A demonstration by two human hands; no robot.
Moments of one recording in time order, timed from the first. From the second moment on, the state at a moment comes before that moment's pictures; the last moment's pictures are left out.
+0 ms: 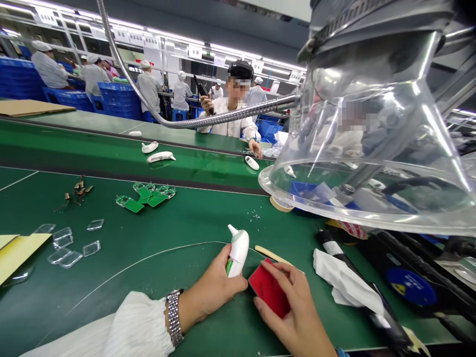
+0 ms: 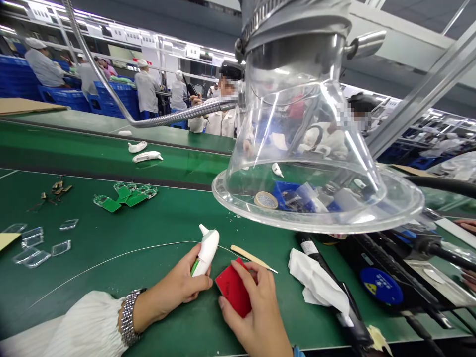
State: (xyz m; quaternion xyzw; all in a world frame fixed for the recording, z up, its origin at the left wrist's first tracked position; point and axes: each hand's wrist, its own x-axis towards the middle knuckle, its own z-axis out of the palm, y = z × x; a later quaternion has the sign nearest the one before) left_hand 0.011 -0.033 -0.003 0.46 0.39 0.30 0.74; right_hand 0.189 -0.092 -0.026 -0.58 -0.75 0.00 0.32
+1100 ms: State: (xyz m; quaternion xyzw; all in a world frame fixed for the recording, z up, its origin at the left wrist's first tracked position) left_hand 0.015 -0.032 -0.012 0.53 0.37 0.31 0.70; right_hand 0.167 -0.058 -0.007 -0.47 -0.80 -0.12 0.36
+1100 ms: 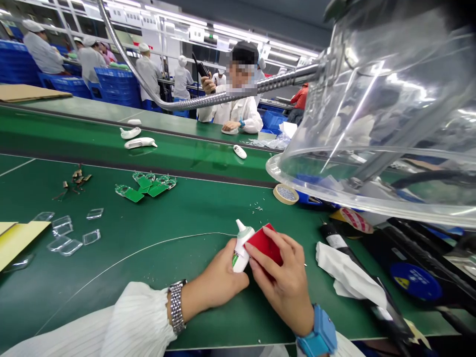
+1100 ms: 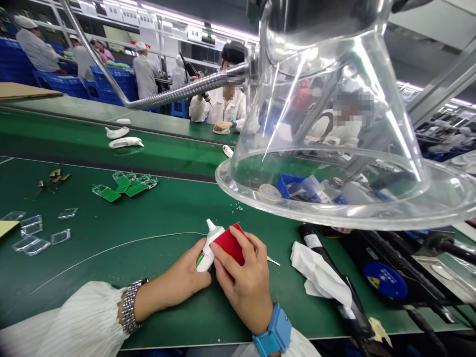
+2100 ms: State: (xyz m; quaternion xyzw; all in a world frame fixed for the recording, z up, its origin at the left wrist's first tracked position) left_hand 0.016 -0.033 -0.012 0.59 0.39 0.31 0.64; right_hand 0.169 -0.062 -0.012 -0.46 -0.80 -0.11 0.37
